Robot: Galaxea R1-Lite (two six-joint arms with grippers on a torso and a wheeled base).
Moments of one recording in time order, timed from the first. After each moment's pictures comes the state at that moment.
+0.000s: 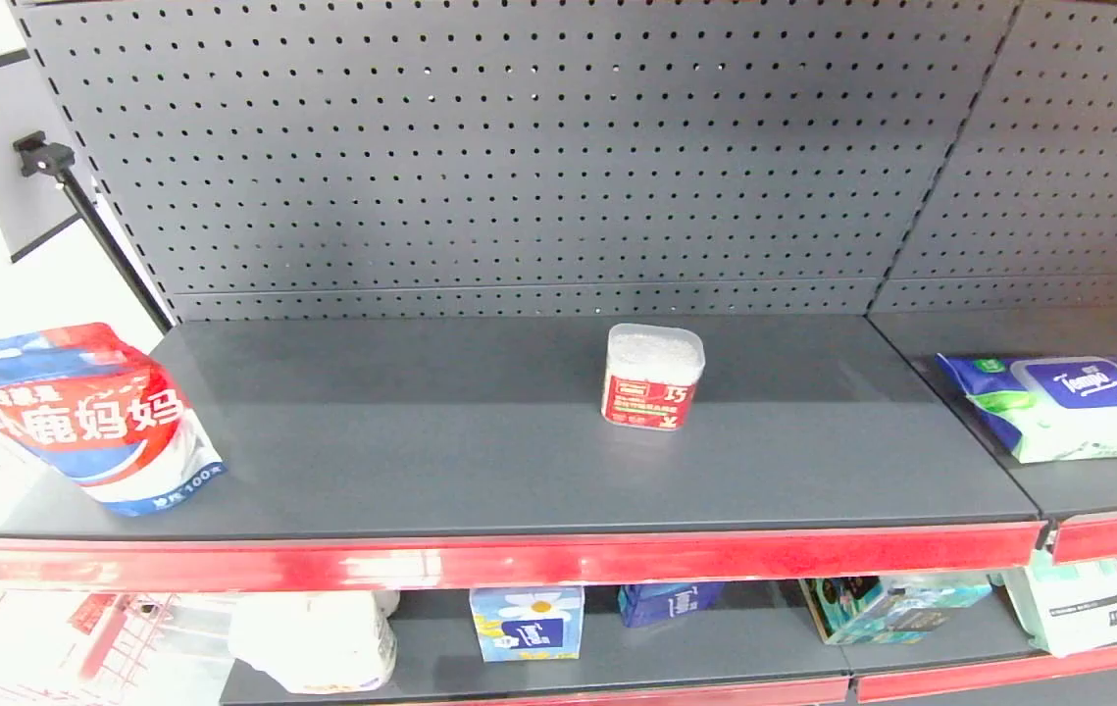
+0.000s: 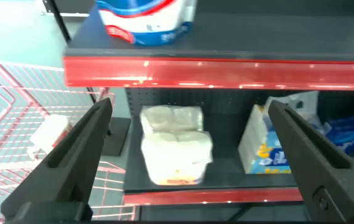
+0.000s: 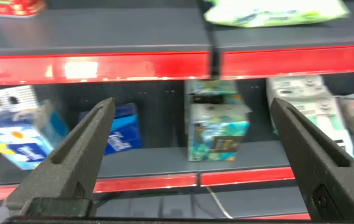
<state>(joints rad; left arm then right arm) 0.00 0.00 0.00 0.00 0.02 -0.01 0.00 0.00 0.00 0.00 -0.03 0.00</state>
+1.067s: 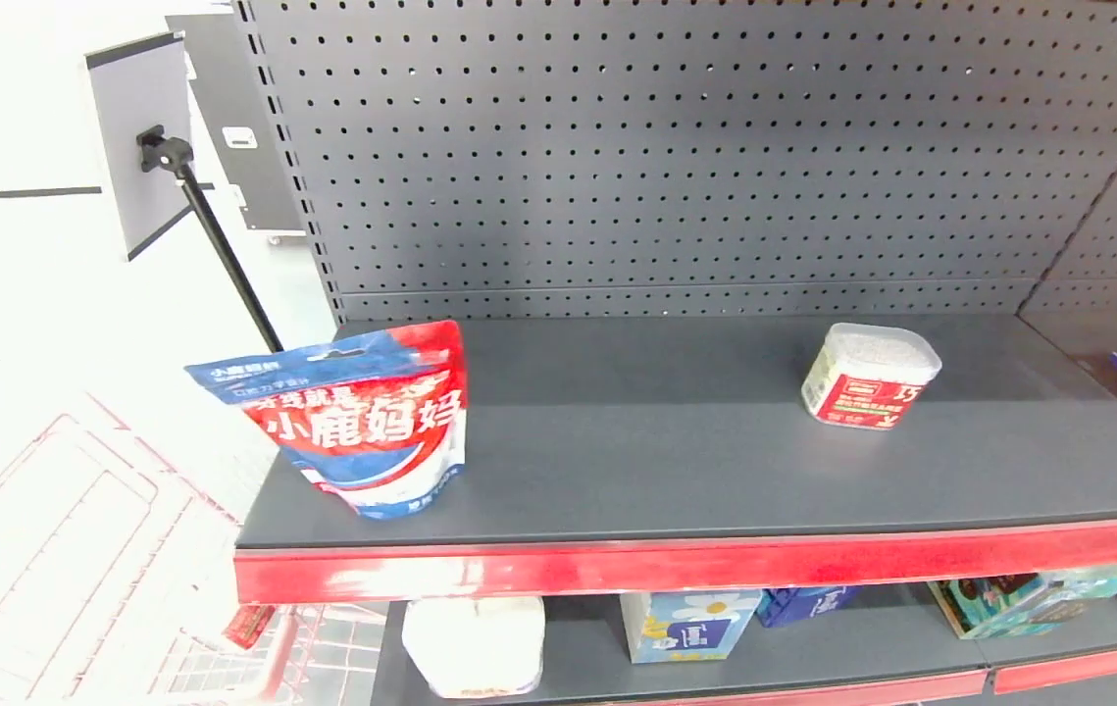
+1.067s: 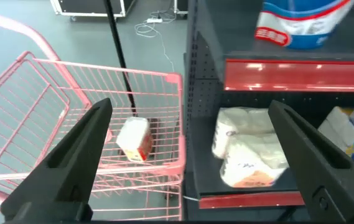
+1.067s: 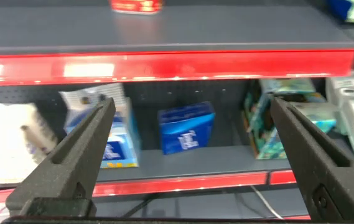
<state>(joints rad) 0.00 0.00 0.00 0.00 0.02 -0.01 0.00 0.00 0.00 0.00 -0.03 0.00</state>
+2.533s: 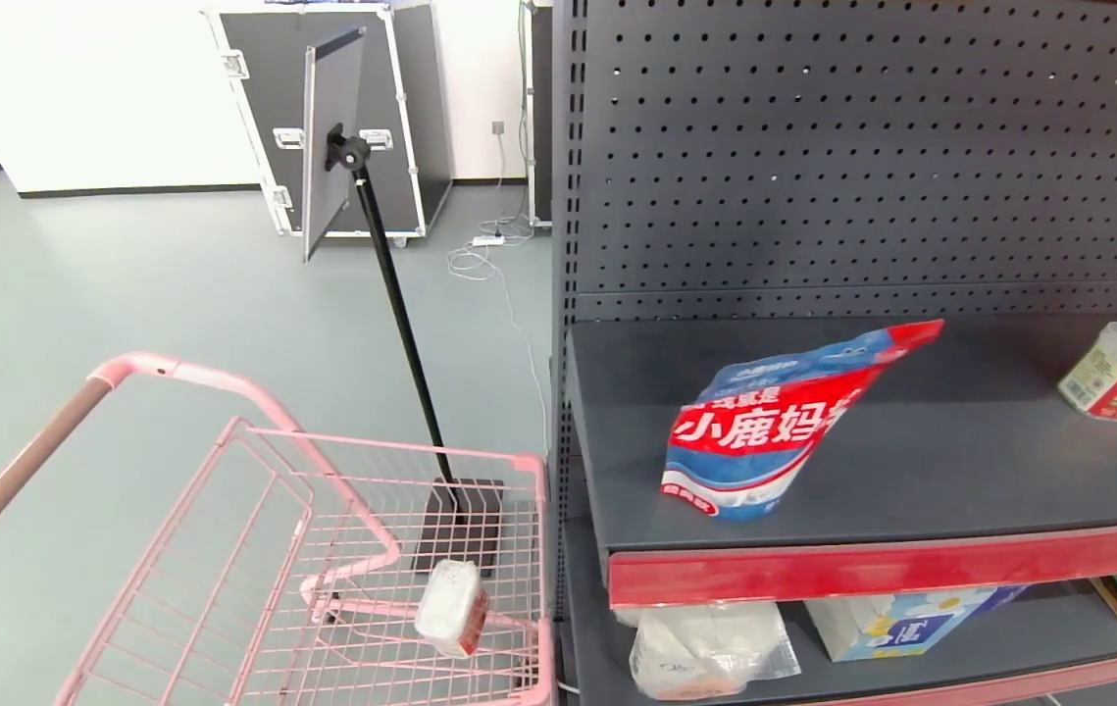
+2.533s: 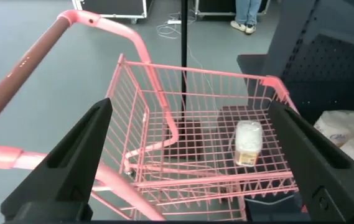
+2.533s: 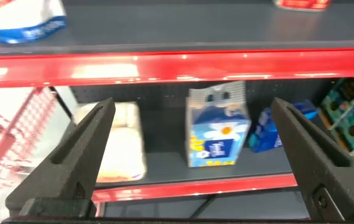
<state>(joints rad) 0.00 0.00 0.00 0.00 0.02 -0.01 0.00 0.00 0.00 0.00 -0.03 0.00</state>
